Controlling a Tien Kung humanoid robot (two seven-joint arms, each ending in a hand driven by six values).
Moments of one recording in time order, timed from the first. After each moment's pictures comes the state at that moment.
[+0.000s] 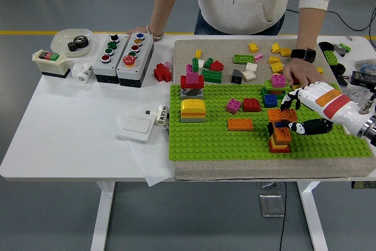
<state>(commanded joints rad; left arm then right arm) -0.16 0.10 -0.32 -0.26 1.27 0.08 0.40 0.47 -0.57 0.94 1.19 -2.05 -0.15 0.45</state>
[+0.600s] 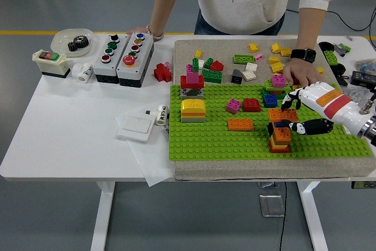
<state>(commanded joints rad) -0.17 0.10 -0.32 -0.26 1.27 0.07 0.40 0.47 -0.57 0.94 1.18 -2.05 -0.15 0.45</state>
